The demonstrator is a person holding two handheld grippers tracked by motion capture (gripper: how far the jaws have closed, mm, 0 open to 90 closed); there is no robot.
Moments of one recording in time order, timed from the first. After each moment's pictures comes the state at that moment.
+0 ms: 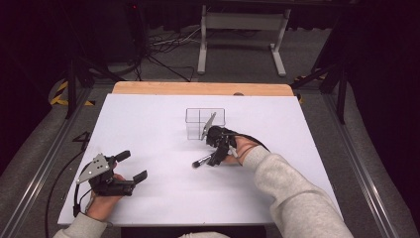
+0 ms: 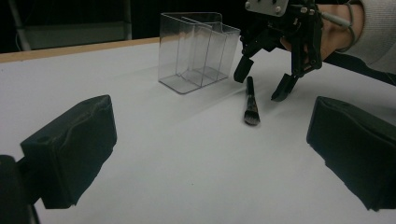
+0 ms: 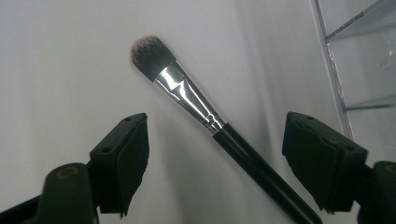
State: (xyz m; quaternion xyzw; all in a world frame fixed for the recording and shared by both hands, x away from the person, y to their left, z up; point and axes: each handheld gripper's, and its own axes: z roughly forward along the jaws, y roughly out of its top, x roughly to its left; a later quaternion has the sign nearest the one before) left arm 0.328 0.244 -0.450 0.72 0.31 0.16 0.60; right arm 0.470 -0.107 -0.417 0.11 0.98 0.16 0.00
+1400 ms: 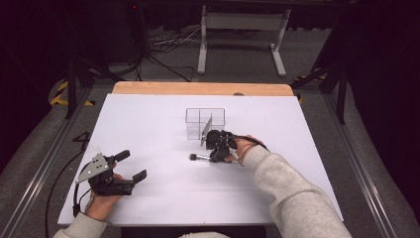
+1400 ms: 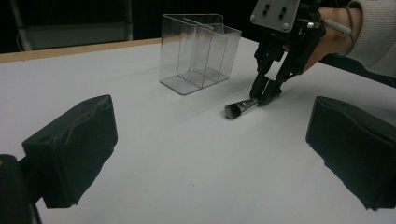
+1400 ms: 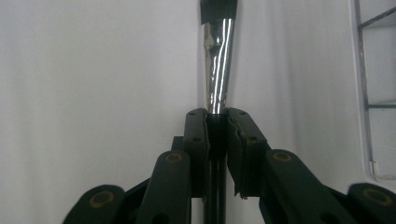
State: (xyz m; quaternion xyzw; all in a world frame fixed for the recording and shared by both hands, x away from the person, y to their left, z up) left arm 0.328 0.245 -0.450 0.71 0.32 0.16 0.60; right arm 0.464 -0.103 -0.421 0.06 0.99 0.12 0.01
